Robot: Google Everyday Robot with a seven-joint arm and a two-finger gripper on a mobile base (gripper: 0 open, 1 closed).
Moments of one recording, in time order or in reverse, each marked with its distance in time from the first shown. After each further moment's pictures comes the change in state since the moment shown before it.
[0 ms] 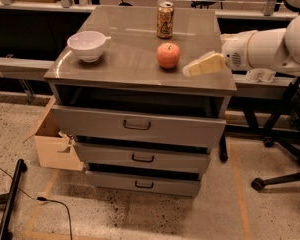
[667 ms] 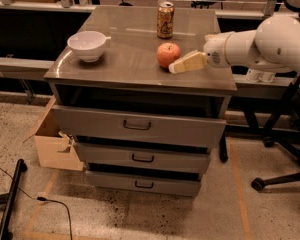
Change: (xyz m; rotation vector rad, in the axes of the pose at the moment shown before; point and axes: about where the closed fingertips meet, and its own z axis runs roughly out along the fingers) arm -0.001 -0.011 0.060 -0.007 -0.009 0.005
